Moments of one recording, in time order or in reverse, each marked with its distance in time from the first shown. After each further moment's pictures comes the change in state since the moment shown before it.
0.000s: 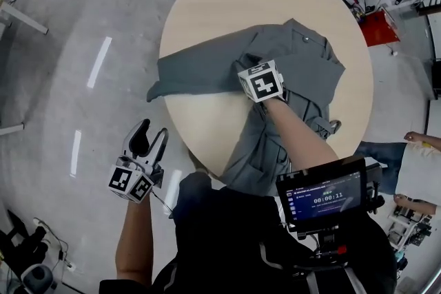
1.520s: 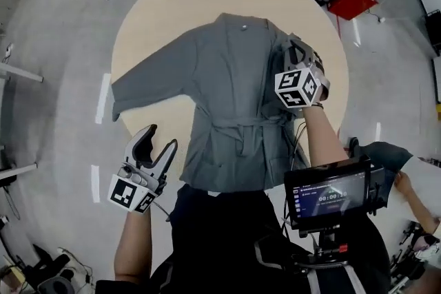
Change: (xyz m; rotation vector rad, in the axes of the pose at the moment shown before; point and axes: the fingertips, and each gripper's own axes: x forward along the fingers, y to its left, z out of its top) left arm 0.082 -0.227 0.005 0.329 -0.010 -0.316; right arm -0.237 -0.271 -0.125 -0.320 -0.151 -0.701
